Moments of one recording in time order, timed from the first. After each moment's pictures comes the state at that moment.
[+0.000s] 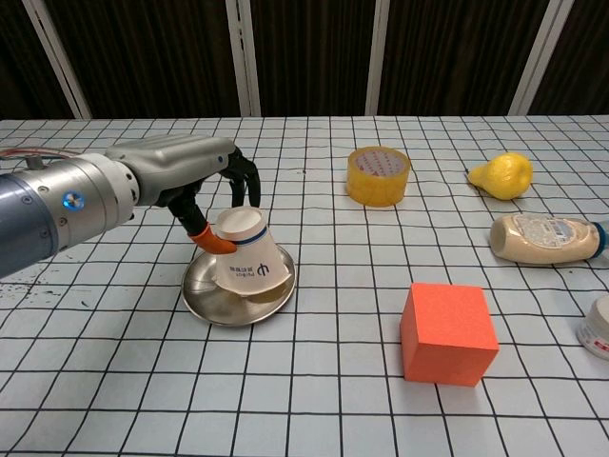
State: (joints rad) left arm -0.88 -1.62 -0.14 -1.70 0.85 1.15 0.68; right arm -0.03 -0.88 0.02 -1.85 -1.50 1.50 0.17
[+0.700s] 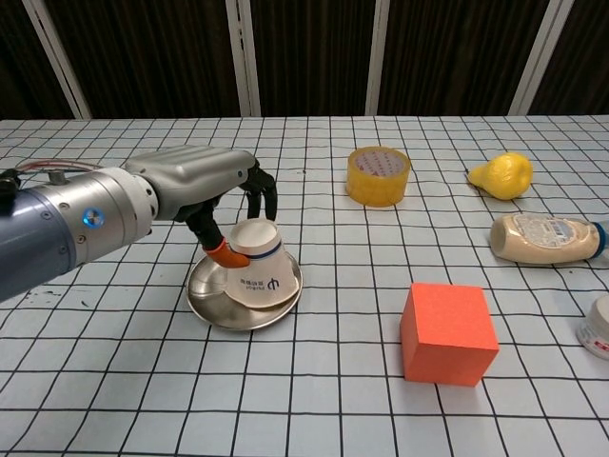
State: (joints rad) left arm -0.89 -1.65 -0.13 -1.71 0.85 1.13 0.72; right arm -0.03 -0.87 0.02 -1.85 -1.50 1.49 0.17
